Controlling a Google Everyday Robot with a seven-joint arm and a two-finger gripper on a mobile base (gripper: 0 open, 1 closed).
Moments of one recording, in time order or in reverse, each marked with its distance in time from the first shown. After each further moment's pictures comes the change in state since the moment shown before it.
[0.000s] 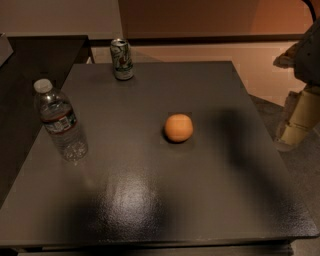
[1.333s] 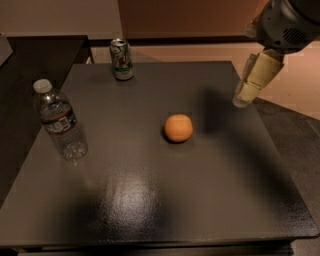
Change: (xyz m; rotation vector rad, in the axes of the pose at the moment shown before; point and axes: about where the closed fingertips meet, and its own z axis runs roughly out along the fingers) arm -0.066 -0.075 0.012 0.069 -0.171 -0.022
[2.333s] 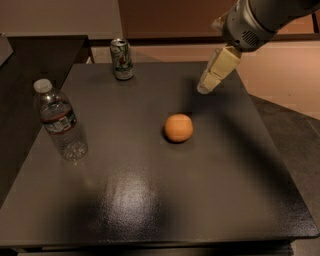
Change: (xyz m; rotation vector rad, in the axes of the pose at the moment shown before) arm -0.058 -0.041 0.052 0.036 -0.207 -0.014
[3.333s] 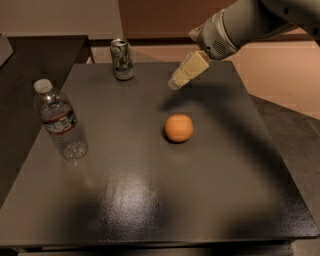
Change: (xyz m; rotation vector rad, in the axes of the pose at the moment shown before) arm -0.033 -0.019 0.065 -0.044 -0.220 0.120
